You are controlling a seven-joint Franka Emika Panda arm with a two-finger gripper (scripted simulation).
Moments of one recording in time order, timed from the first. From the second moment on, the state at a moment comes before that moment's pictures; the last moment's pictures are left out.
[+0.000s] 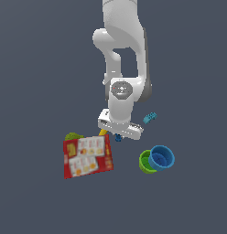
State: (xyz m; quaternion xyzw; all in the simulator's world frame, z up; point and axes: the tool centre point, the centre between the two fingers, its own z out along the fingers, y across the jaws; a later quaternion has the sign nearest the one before) arm 0.006 0.026 0.087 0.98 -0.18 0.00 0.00
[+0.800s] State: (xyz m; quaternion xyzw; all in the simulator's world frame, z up) arm 0.038 0.067 0.236 0.98 -0.18 0.00 0.00
